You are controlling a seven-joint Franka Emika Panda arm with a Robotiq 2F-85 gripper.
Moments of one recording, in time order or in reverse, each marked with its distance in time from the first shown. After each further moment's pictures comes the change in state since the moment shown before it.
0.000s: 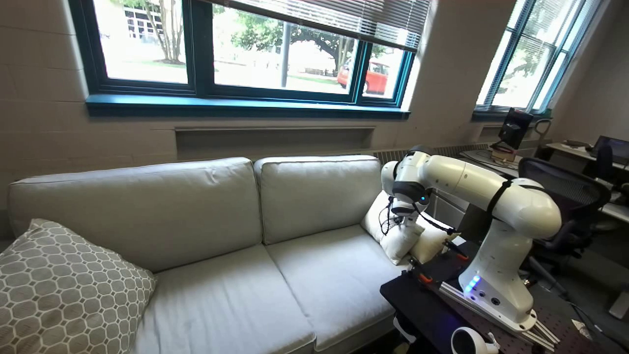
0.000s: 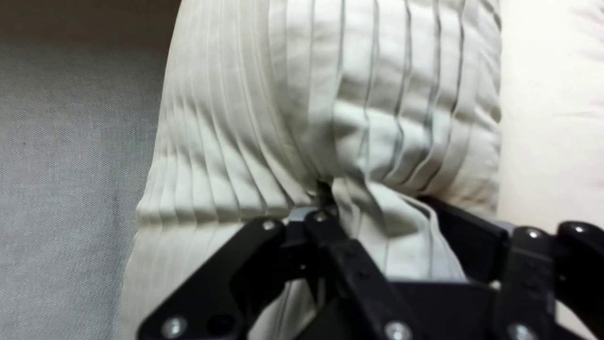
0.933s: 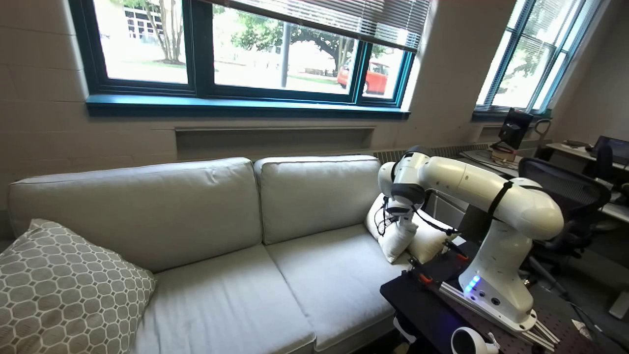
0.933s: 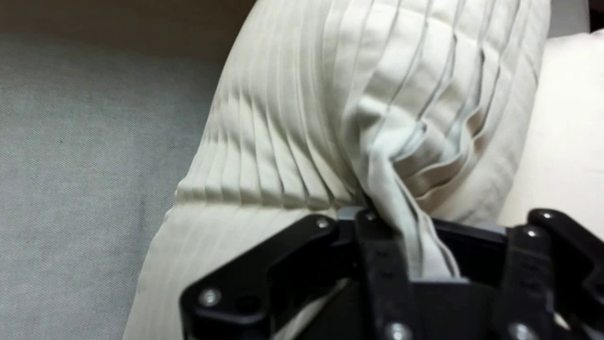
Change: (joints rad) arm 0.051 0.001 -0.005 0.012 -0.001 0.023 -0.056
